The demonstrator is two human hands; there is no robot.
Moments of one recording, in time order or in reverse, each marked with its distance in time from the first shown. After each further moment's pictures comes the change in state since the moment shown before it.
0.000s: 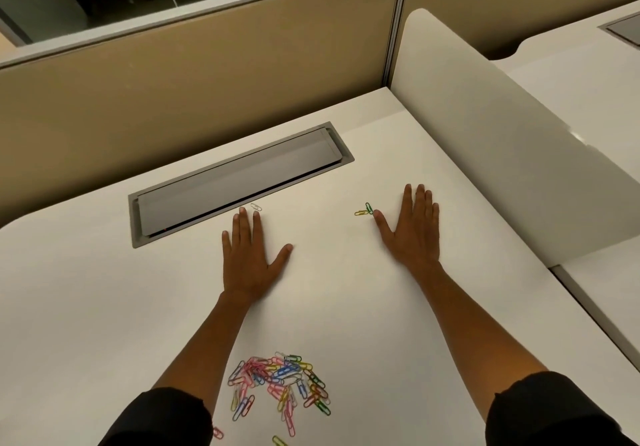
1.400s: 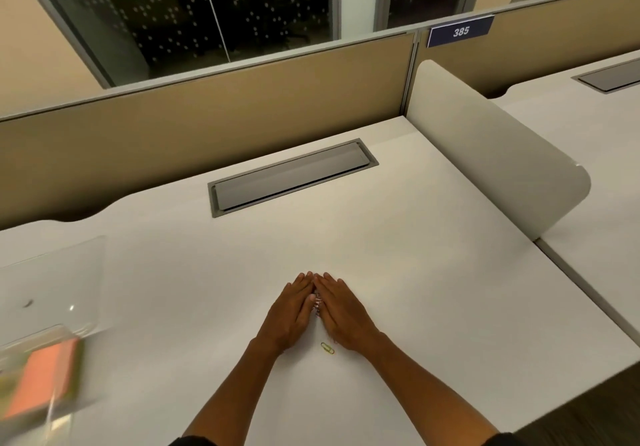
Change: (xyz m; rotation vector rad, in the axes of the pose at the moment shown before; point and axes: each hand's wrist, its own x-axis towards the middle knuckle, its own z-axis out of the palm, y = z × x) left_hand -0.201 -0.029 -0.023 -0.509 -0.185 0.214; right_hand -0.261 -0.130 0.000 0.403 -0.349 -0.598
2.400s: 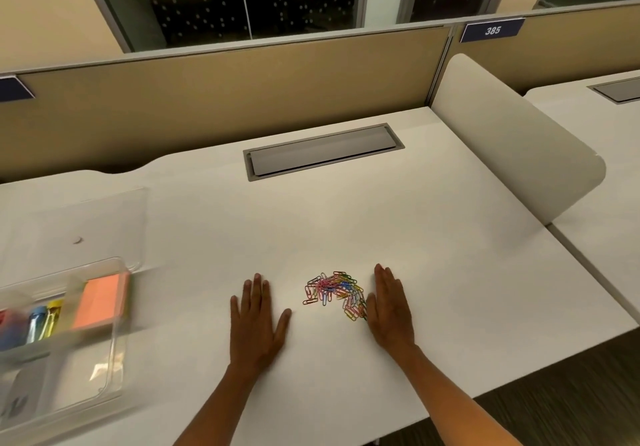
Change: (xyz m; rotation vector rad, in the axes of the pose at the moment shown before) left_hand -0.157 -0.068 -0.015 0.468 0.273 -0.280; right_hand -0.087 -0.026 0.032 -0.162 0.320 0.311
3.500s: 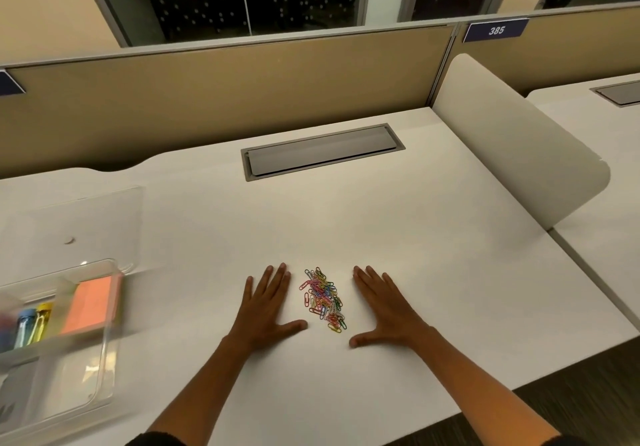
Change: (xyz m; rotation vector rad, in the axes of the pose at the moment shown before) left_hand 0.044 0.004 -0.017 0.062 -0.270 0.290; right_hand 0.034 0.010 -0.037 -0.234 -0.552 -0.418
